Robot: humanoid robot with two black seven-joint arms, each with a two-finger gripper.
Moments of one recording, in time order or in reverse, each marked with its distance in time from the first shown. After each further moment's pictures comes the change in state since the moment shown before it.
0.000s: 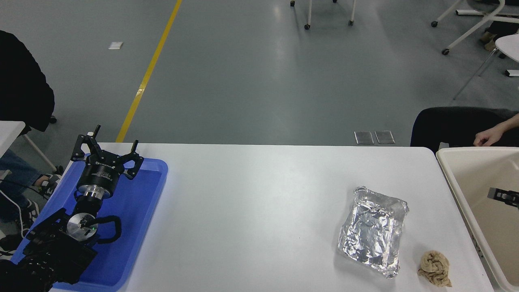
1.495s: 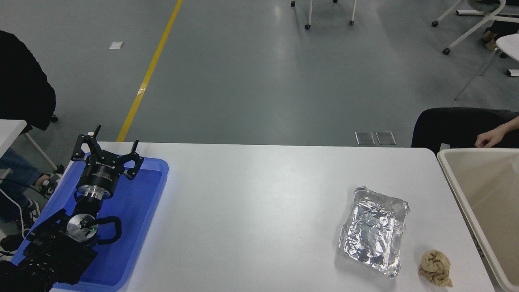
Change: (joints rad) left arm 0.002 0.000 0.000 0.000 0.000 0.000 0.000; right arm 0.392 -0.207 -0.271 0.195 -0.090 0.243 -0.005
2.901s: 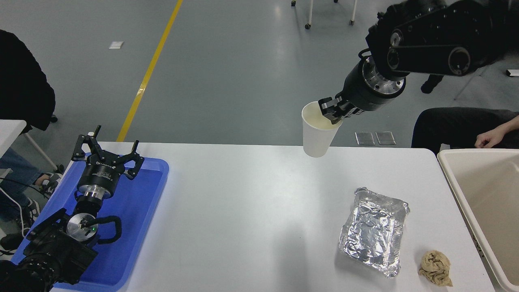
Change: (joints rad) left arm 0.000 -0.001 0.000 0.000 0.000 0.000 0.000; right arm 0.899 0.765 -0.296 0.652 0.555 0.156 -0.021
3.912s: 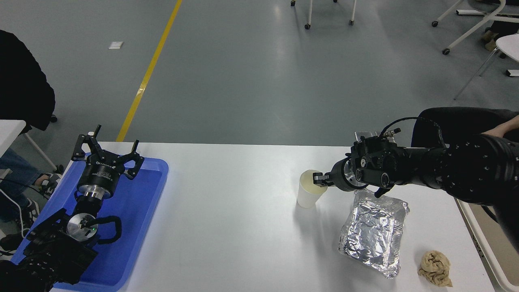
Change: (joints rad) left arm -0.001 0.000 0.000 0.000 0.000 0.000 0.000; right arm -0.843 0.111 0.128 -0.475 0.002 -0.314 0.006
